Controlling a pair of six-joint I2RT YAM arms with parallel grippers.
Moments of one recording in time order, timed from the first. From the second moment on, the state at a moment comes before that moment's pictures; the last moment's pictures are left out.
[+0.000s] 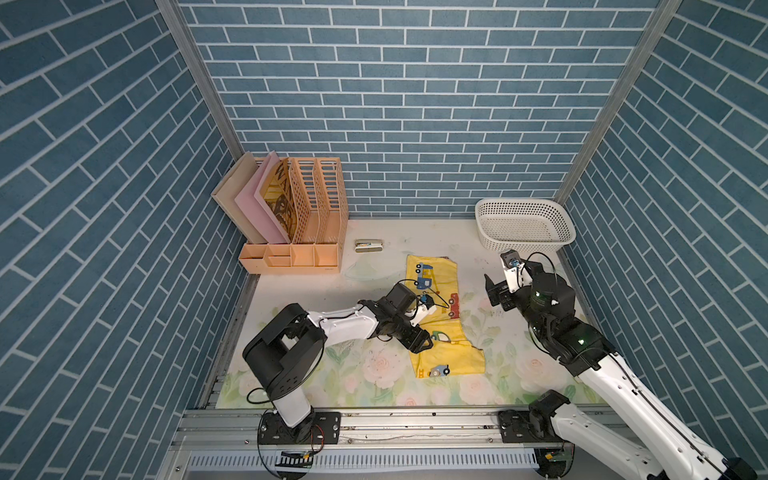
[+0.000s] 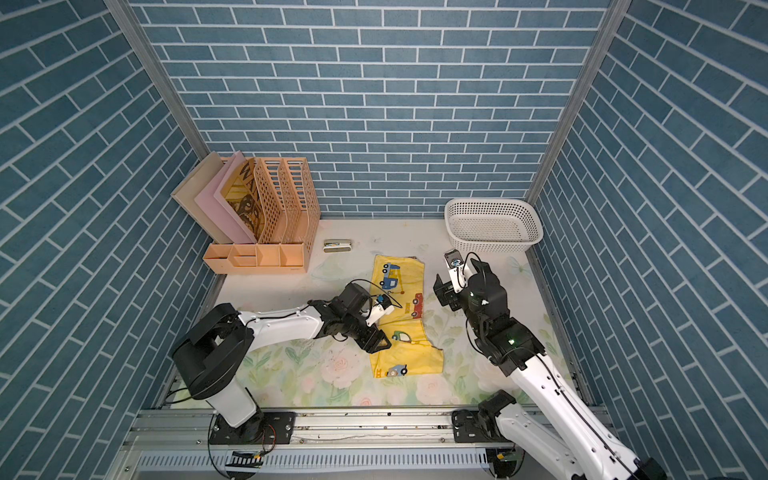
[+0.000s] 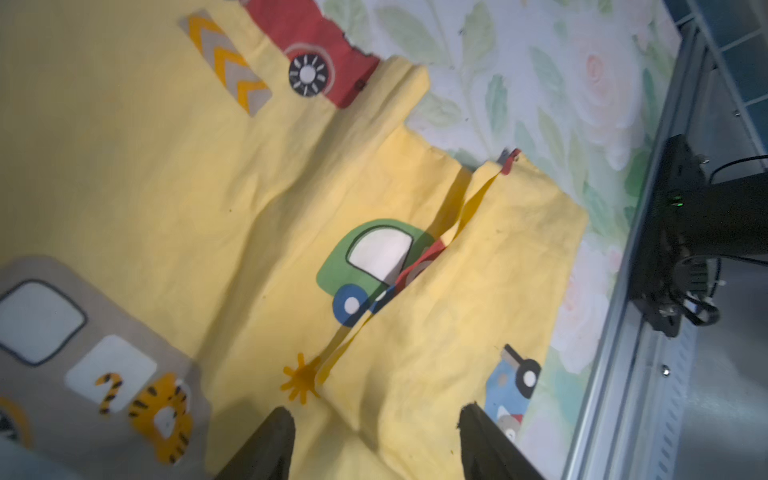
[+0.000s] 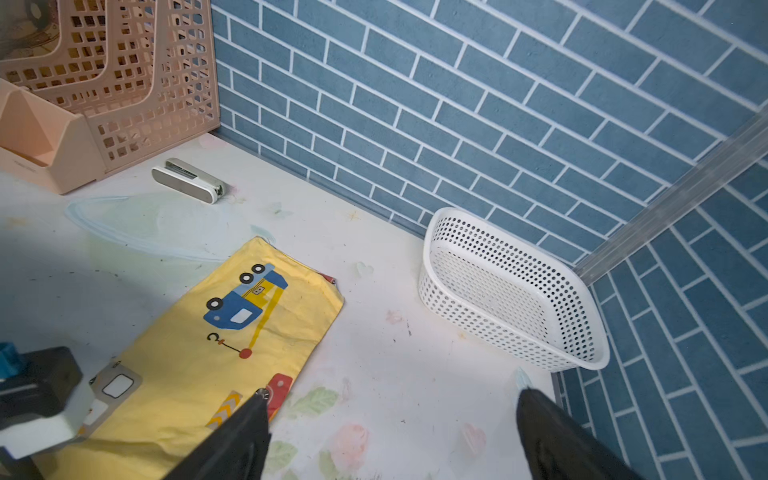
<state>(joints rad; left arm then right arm) -0.81 1.72 0.90 -0.21 0.42 -0.11 0.57 0.83 0.80 -0.32 0.28 -0.24</state>
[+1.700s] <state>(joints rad) -0.63 1.36 0.69 0.09 0.17 -0.23 0.52 2.60 2.37 -0.64 0.00 -0.04</state>
